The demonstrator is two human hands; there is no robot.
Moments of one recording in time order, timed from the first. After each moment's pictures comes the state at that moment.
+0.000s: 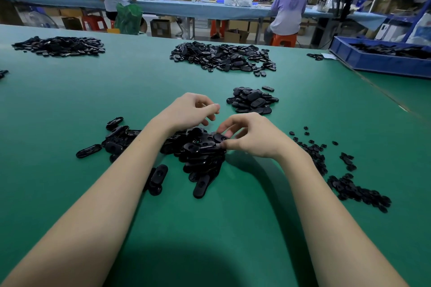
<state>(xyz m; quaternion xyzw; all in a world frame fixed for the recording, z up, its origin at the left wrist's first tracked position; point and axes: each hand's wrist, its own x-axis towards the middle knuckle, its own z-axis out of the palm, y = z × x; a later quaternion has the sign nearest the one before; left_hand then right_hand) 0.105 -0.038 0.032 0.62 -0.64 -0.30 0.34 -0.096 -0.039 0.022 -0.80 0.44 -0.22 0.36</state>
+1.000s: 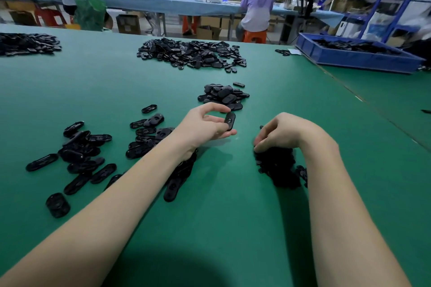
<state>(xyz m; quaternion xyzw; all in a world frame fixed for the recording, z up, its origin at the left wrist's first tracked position) 0.016 -0.020 0.019 0.49 -0.47 -0.56 0.47 -0.191 -0.050 0.046 -0.69 0.68 -0.04 0.24</state>
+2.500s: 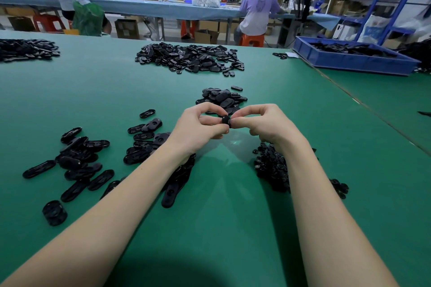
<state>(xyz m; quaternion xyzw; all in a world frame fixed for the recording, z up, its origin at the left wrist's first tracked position) 0.021 -0.023 0.017 0.50 -0.56 -0.44 0.49 -0.160 -0.054 0.038 -0.63 0.57 -0.34 0.40</state>
